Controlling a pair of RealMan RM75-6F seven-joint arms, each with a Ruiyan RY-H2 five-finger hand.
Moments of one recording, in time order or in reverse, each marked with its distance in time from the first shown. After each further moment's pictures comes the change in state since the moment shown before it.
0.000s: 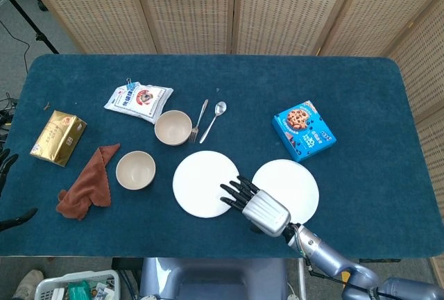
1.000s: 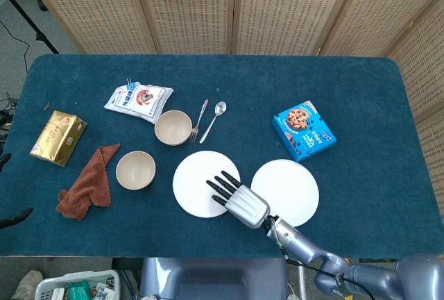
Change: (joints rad) left arm 0.006 0.013 -0.007 0.000 -0.023 -0.008 -0.040; right arm 0.088 -0.237 -0.013 0.271 0.047 0.035 -0.103
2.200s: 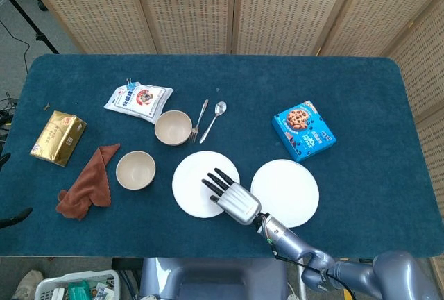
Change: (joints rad) left arm 0.002 0.004 -0.003 0.000 -0.003 -0.006 -0.013; right arm 0.049 -0.117 -0.020 0.140 0.048 0.053 0.065
